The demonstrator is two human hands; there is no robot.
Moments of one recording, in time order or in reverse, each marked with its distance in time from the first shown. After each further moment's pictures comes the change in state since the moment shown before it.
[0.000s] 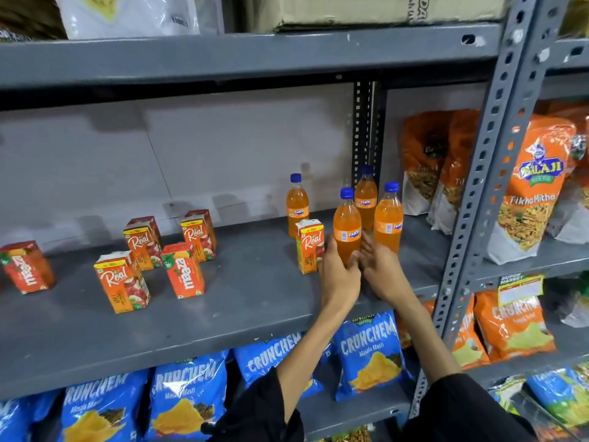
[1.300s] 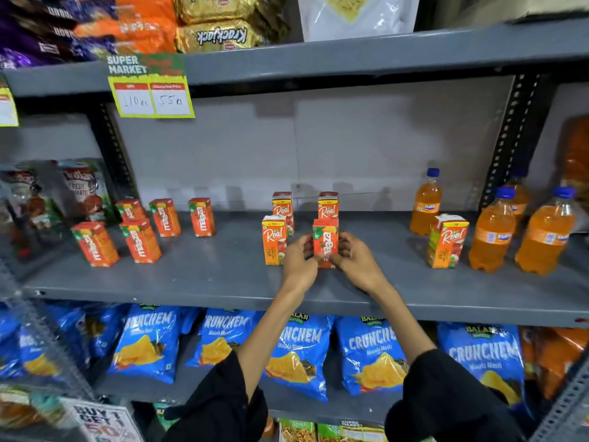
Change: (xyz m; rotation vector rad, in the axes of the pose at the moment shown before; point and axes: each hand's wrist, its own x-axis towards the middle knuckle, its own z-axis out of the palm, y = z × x) left_hand -0.014 -0.097 -0.270 -0.117 0.287 -0.029; right_hand -0.001 -0.141 0.225 0.315 -0.329 -0.063
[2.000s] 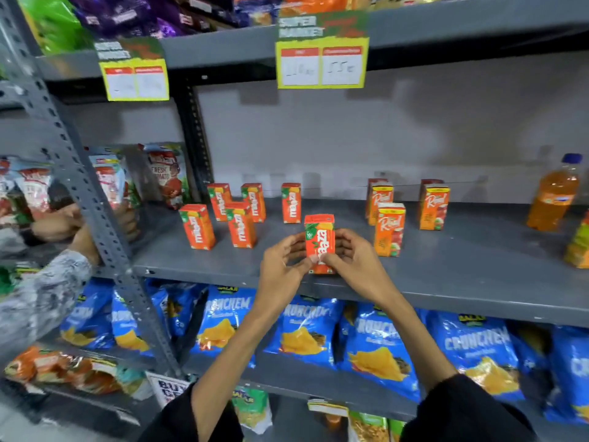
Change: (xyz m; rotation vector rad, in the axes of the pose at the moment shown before) left_hand -0.038 -0.021 -0.246 -0.032 0.032 0.172; right_hand -0.005 -0.076 0.206 0.103 -0.067 -0.124
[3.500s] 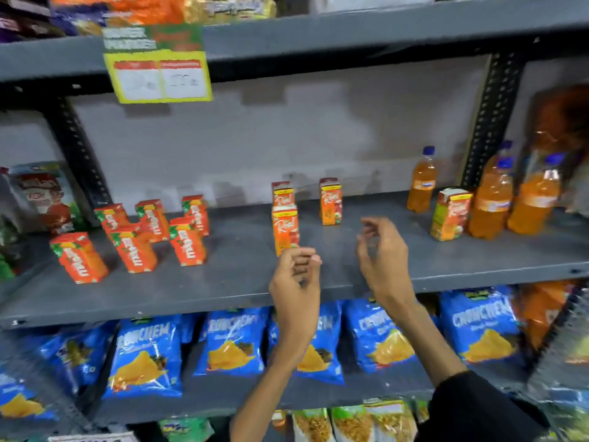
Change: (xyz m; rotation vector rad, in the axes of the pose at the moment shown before) left_hand -0.040 0.010 0.181 -0.088 0.144 0.076; right_hand -0.065 0.027 -0.168 -0.527 0.650 -0.126
